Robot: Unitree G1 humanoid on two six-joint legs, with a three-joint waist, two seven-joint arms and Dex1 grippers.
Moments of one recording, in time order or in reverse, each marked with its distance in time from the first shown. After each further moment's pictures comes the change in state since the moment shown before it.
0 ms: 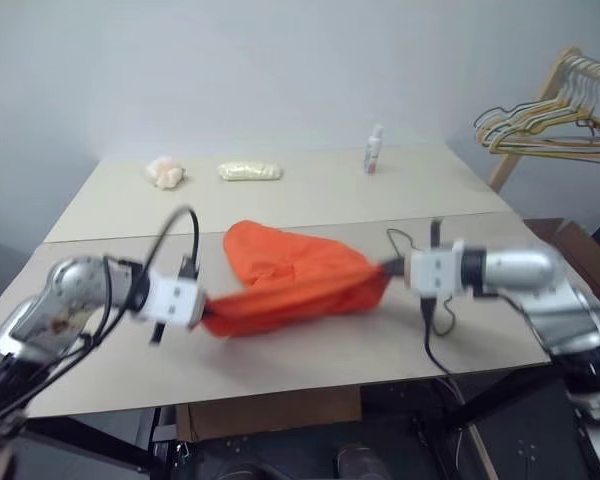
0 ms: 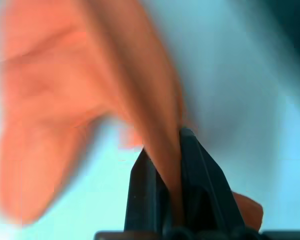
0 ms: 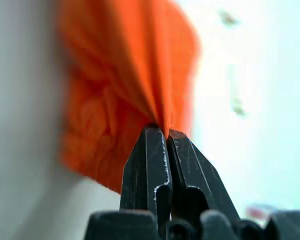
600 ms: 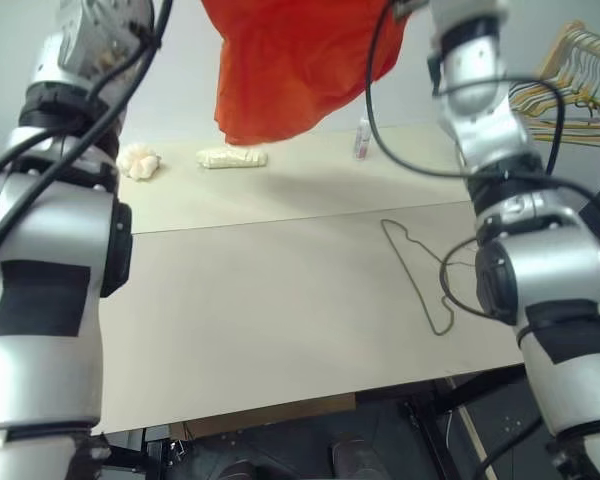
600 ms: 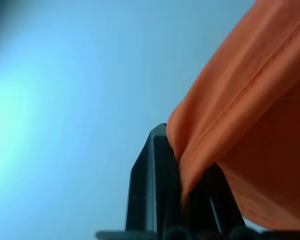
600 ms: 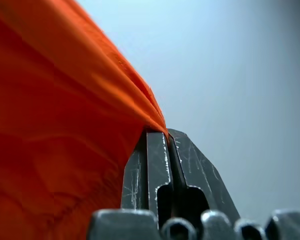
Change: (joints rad) left arm -1.030 -0.329 -0.058 1.094 0.520 -0.343 1.177; right arm -0.684 0.316 -0.044 0.976 -0.250 -0.430 -1.144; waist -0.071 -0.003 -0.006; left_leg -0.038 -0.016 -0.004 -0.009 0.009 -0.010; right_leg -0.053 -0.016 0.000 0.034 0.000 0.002
